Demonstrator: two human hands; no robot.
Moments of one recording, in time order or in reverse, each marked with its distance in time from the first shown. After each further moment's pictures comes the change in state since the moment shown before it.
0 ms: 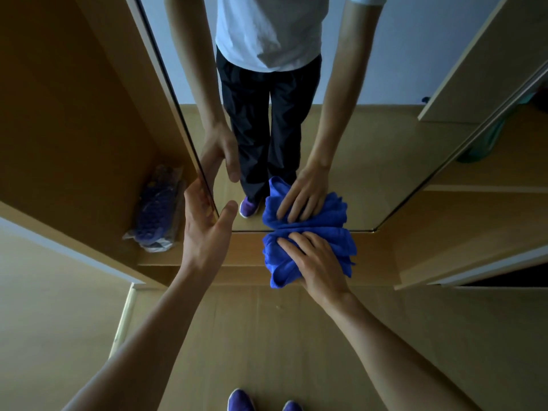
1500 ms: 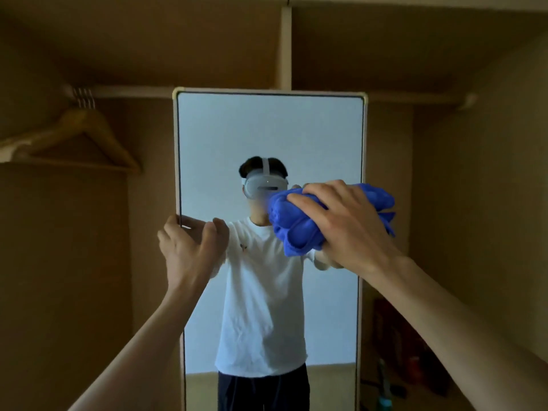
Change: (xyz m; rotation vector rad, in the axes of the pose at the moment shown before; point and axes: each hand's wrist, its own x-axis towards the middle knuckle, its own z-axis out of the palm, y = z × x) left_hand -0.020 0.485 -0.096 -0.130 0.420 0.654; right_hand 0.074 -0.064 -0.657 -0.621 0.875 -0.311
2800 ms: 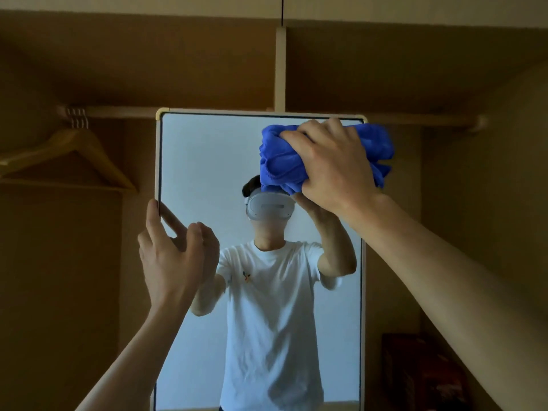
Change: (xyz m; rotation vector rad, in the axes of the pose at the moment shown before) left_hand 0.038 0.019 0.031 0.053 0.217 0.130; right_hand 0.112 0.066 -0.006 -0.150 0.208 0.094
